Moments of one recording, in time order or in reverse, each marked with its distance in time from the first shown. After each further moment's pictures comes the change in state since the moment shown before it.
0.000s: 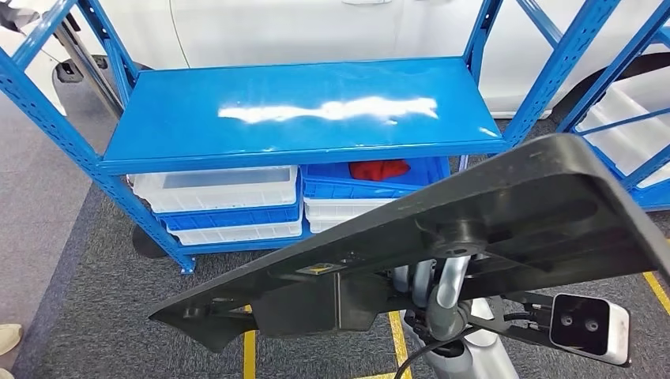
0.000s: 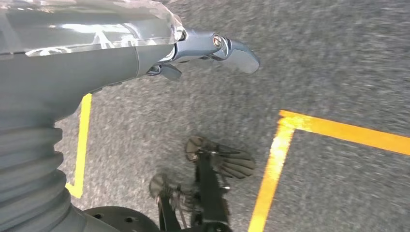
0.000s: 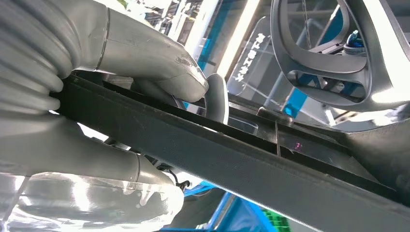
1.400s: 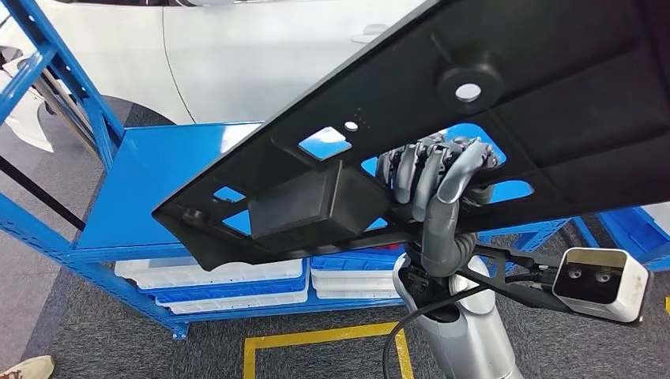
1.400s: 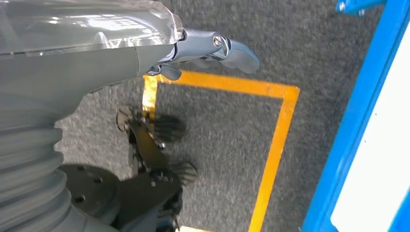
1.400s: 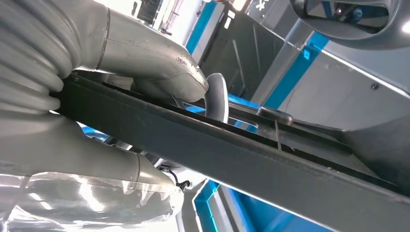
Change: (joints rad) left arm -0.021 -0.033 -0.033 0.002 0.007 -0.114 -0.226; right arm -0.166 0.064 -0.021 0.029 0.016 -0.248 0.077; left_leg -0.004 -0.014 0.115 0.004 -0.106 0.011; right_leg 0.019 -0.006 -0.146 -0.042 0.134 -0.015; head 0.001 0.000
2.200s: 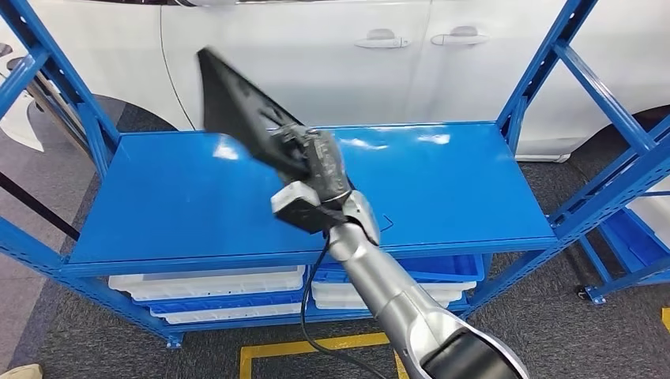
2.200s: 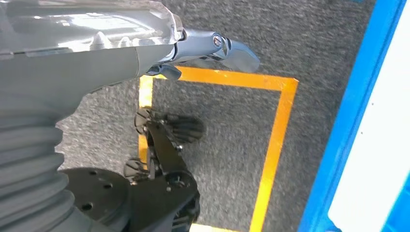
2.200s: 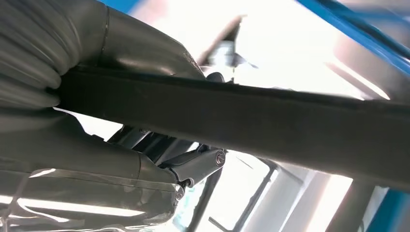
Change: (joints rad) left arm 0.003 -0.007 -0.012 -0.001 -0.031 -0.025 0.025; right arm -0.261 0.185 -0.015 0.989 0.729 -0.643 -0.049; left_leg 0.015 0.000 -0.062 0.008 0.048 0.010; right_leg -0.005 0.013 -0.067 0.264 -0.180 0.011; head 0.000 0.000
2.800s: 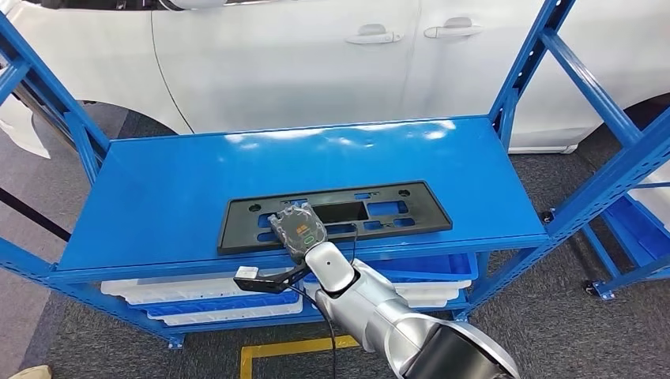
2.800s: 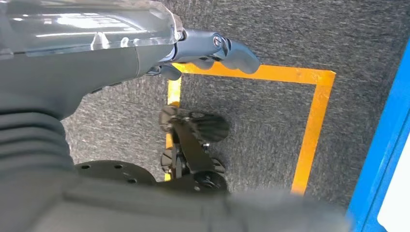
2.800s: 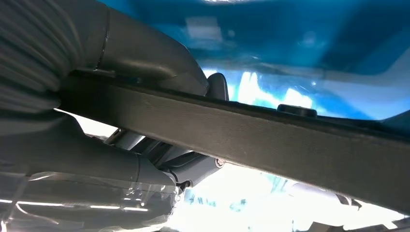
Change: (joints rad) left arm 0.002 -0.002 -0.001 0.000 -0.013 0.081 0.110; right arm -0.109 0.086 0.276 0.634 1.052 -0.131 0.773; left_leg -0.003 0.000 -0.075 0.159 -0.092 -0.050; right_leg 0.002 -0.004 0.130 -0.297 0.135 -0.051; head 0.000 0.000
